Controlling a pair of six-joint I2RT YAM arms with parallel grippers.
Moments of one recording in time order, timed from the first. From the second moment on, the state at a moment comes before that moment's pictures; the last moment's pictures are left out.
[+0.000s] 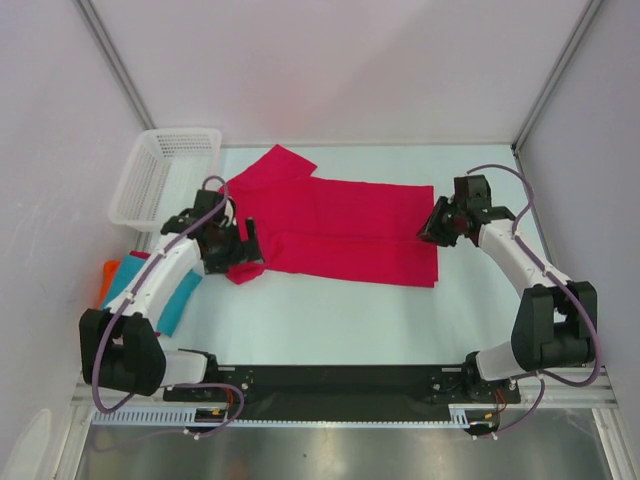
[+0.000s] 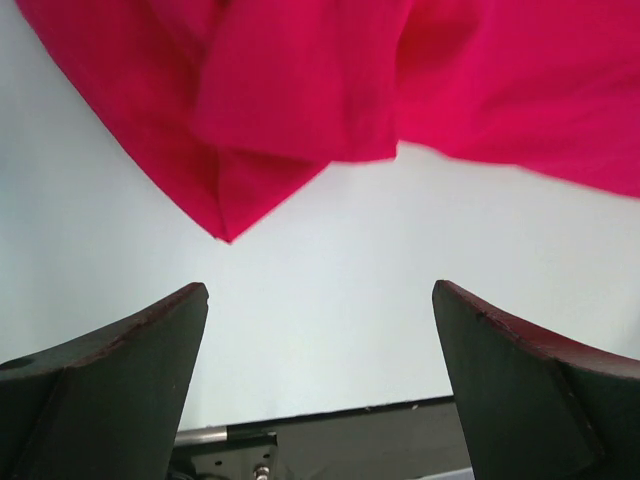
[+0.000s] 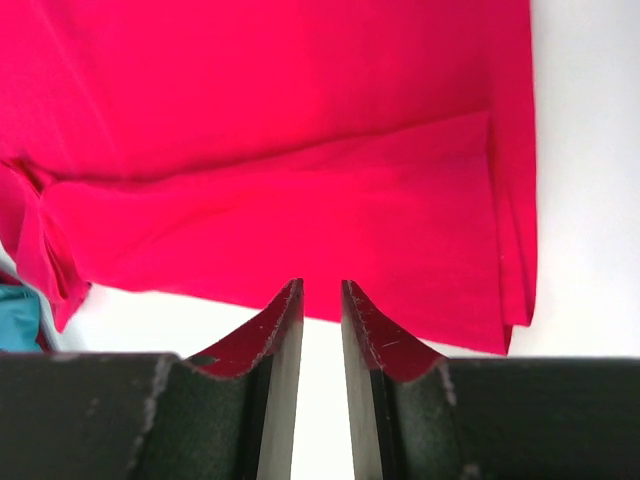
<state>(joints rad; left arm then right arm) -0.16 1.31 1.04 -0.83 0.12 -0.39 0.11 1.45 1.05 -0.52 -0.22 0.59</state>
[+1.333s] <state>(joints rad) -0.41 1.68 1.16 -0.79 -0.41 -0.39 0.13 1.38 1.00 -0.57 -0.17 0.56</state>
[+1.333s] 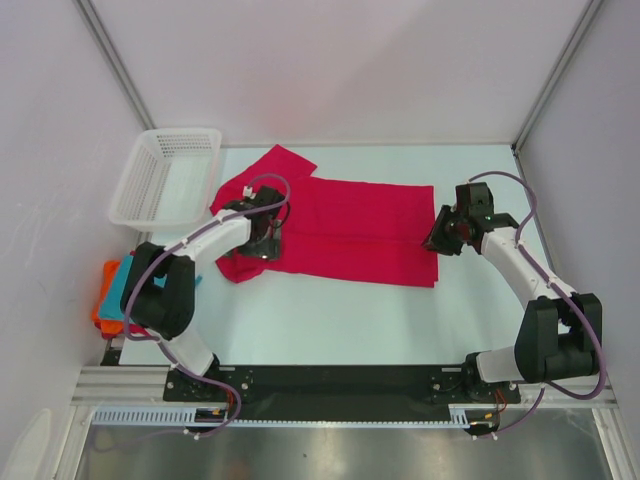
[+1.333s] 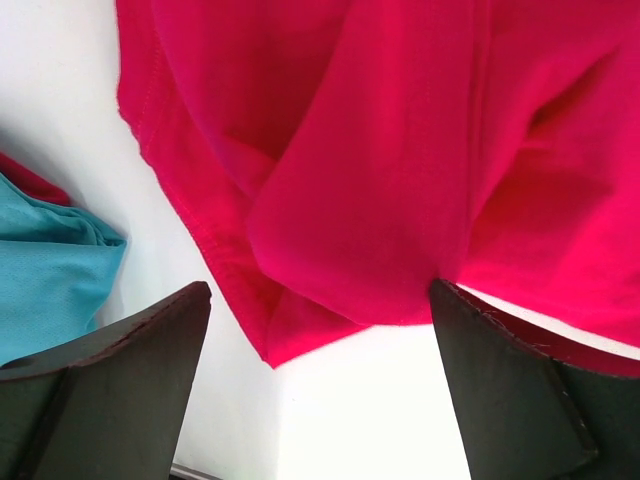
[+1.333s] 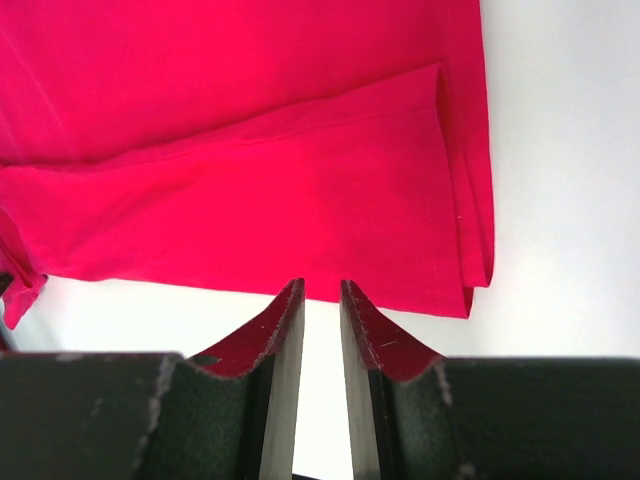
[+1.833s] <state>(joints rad) -0.57 1.72 1.21 -0.77 -0.41 -0.36 0.13 1.38 1.00 -0.57 -0.16 0.55</state>
